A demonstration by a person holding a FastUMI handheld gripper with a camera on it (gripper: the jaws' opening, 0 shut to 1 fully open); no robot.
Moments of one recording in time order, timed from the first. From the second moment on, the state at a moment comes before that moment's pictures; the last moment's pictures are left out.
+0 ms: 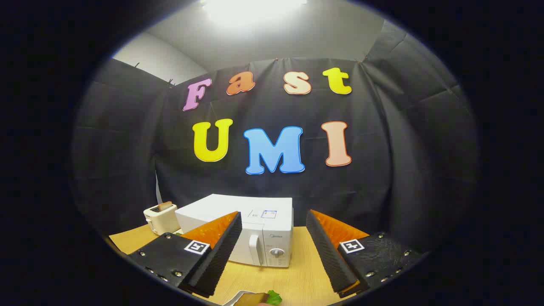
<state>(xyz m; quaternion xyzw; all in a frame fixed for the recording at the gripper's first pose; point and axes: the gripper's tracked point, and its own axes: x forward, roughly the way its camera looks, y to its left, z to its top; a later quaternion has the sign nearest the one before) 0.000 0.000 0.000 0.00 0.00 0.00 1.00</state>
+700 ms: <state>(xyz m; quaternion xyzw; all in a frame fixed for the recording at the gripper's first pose) 0.005 0.005 -0.010 0.00 0.00 0.00 1.00</state>
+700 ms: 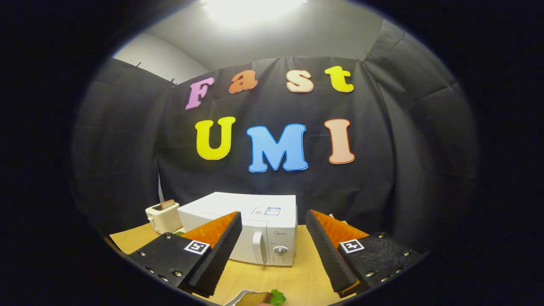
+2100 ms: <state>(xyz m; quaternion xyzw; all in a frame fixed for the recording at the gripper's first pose) 0.177 0.053 -0.196 0.01 0.14 -0.04 0.99</state>
